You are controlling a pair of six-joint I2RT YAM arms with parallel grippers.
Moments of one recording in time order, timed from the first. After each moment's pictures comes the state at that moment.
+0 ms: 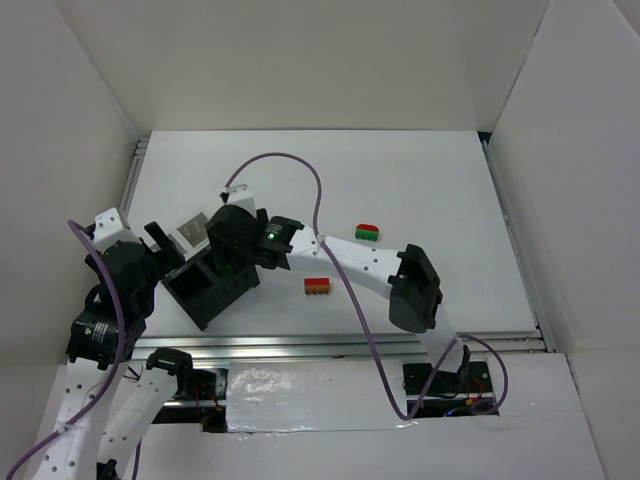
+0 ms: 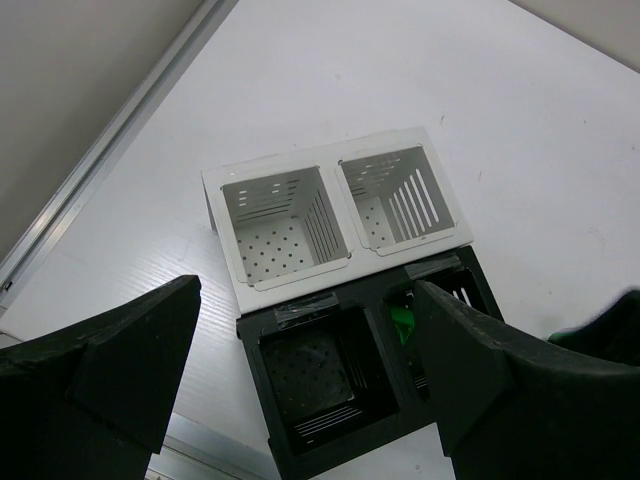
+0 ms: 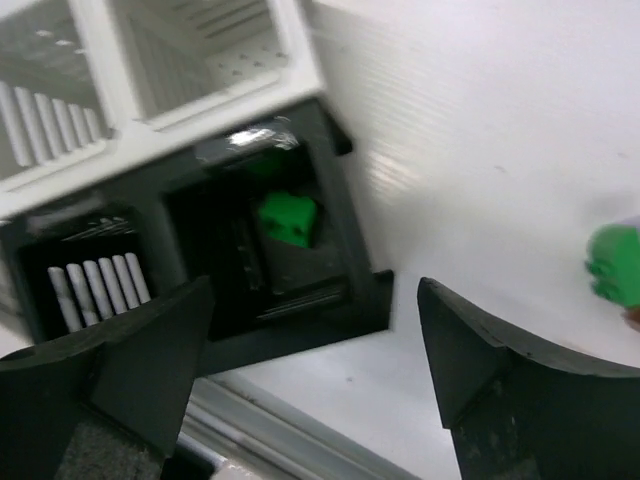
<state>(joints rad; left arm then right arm) -0.18 0.54 0.89 -0.78 -0.52 -0.46 1.15 2.12 2.04 -0.69 0.39 0.64</state>
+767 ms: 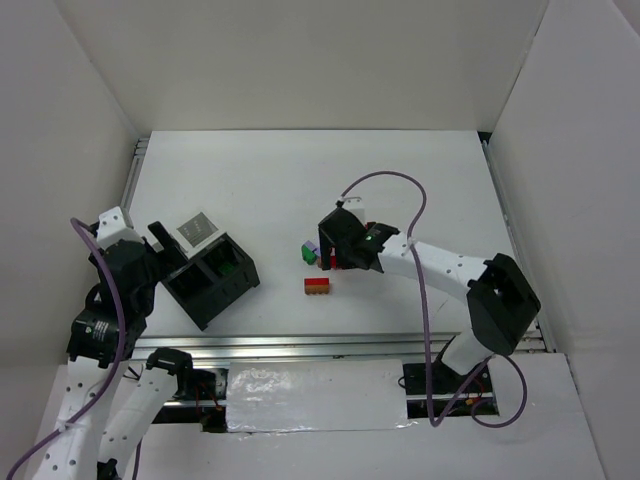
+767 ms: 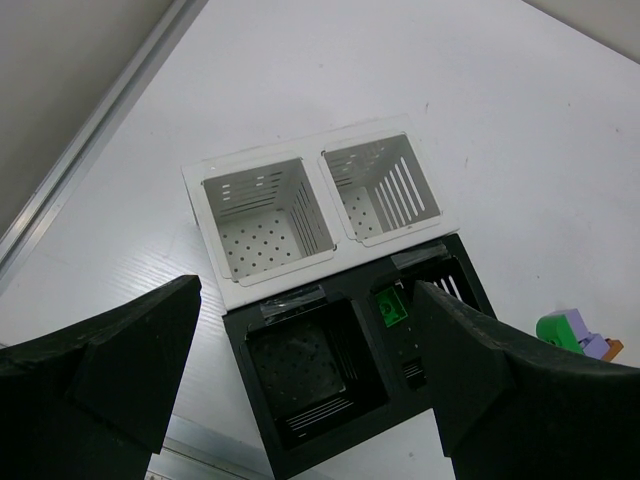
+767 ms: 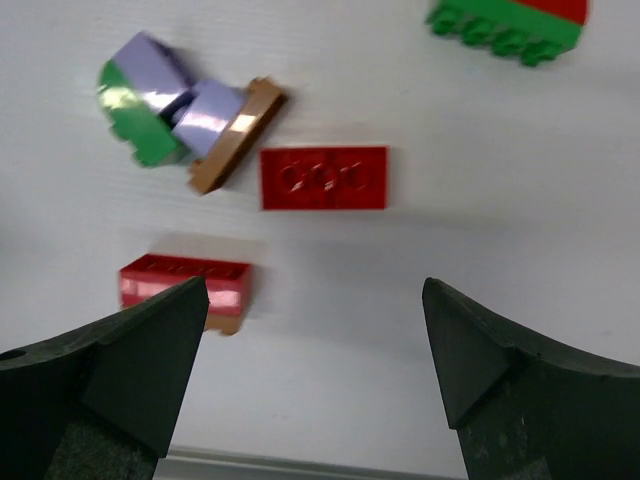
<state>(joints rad) -0.17 0.54 0.89 -0.78 -0.47 -0.45 0.84 1.55 1.09 -0.56 0.41 0.63</state>
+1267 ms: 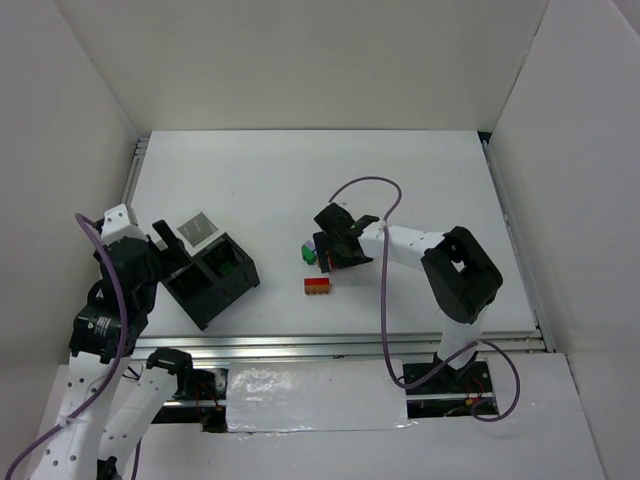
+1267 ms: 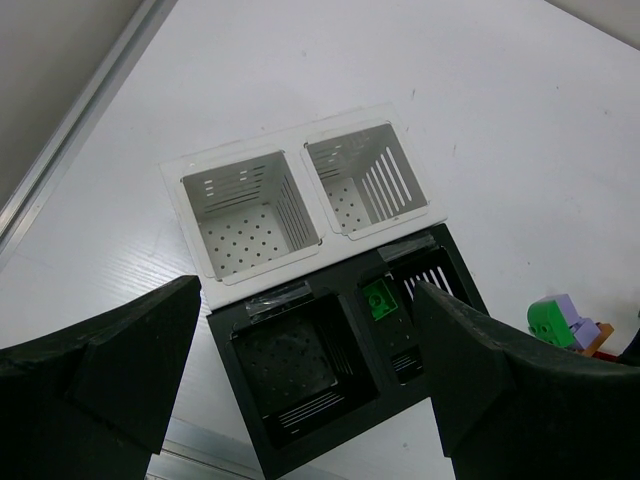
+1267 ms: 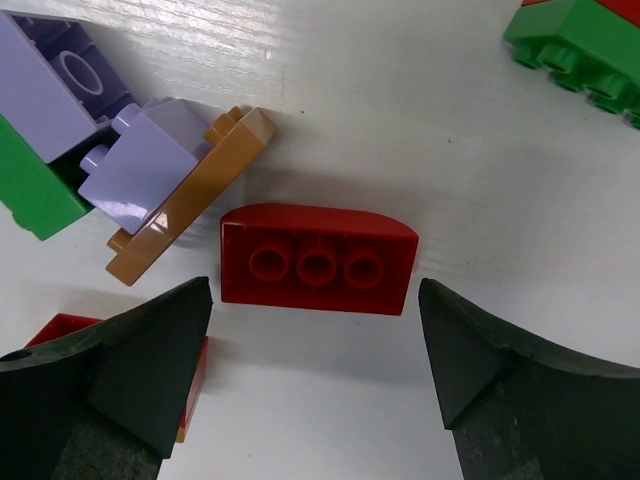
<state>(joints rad) -0.17 0.56 0.89 -0.77 -0.43 -0.45 0.71 1.80 1.16 -0.50 0.24 0.45</state>
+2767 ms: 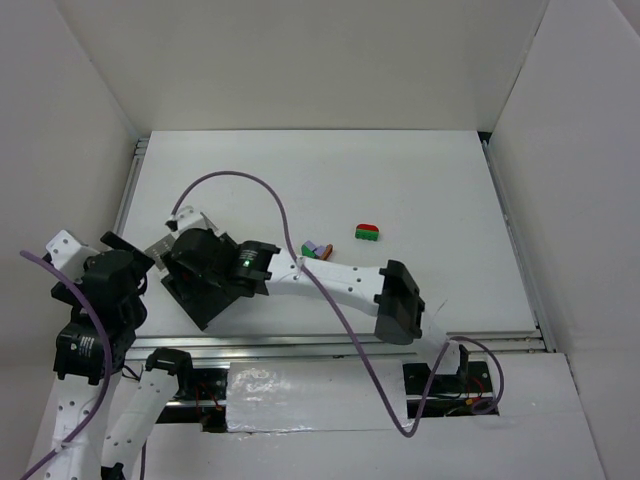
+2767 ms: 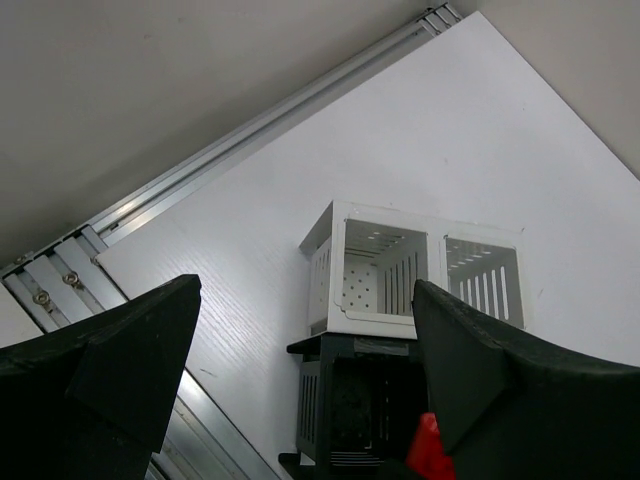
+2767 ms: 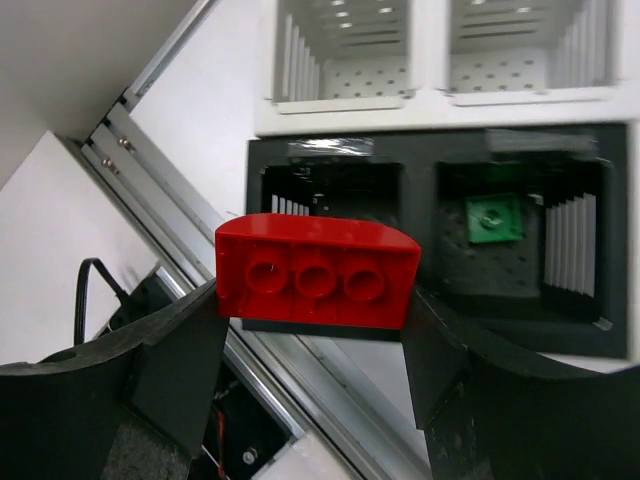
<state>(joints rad) -0.12 0.51 0.97 -0.95 -0.78 -0.67 1.28 2.13 2.09 -0.58 0.30 0.50</state>
